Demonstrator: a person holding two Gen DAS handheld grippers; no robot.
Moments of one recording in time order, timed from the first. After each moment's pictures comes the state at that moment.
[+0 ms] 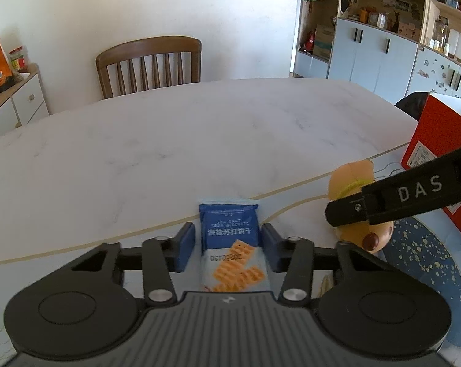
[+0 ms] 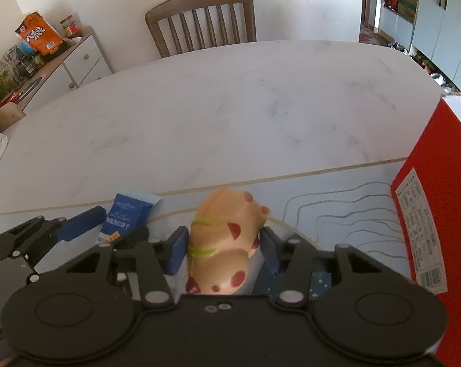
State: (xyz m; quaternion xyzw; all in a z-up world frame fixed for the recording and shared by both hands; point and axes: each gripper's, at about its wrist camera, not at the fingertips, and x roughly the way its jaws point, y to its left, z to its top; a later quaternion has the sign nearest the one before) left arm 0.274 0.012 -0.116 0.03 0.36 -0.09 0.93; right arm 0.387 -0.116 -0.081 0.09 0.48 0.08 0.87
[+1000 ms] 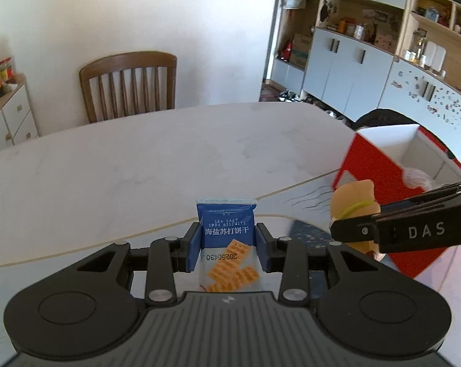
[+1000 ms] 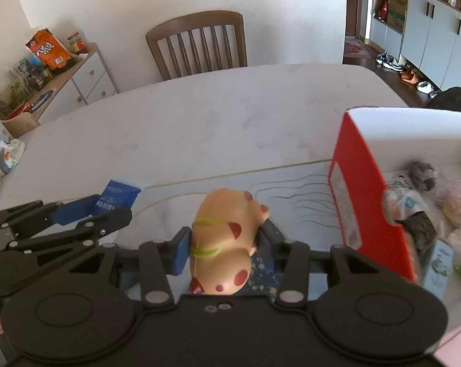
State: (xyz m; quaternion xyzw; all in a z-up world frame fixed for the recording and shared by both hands) left arm 0.230 -0.013 -0.030 0.02 0.36 -0.14 0.92; right arm 0.315 -0.157 -0.020 0.08 0.46 0.08 0.88
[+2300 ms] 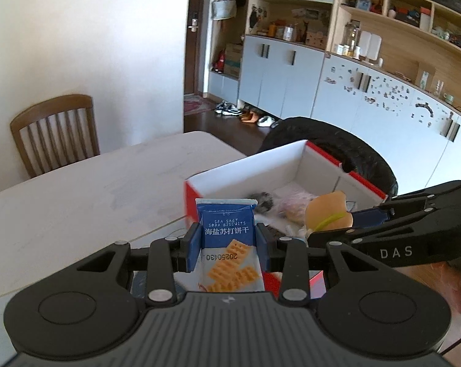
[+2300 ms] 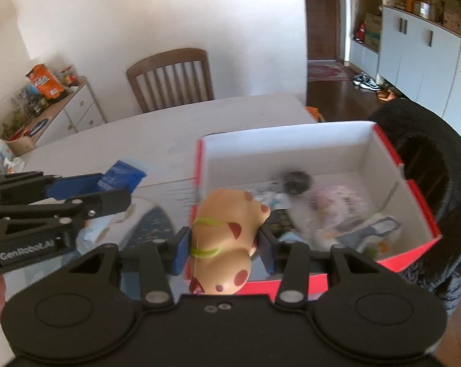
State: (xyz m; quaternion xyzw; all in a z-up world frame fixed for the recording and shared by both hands) left arm 0.195 -0.196 0.039 0.05 0.32 -0.24 0.91; right arm 0.235 -0.331 0.027 0.09 0.41 0.05 0.91
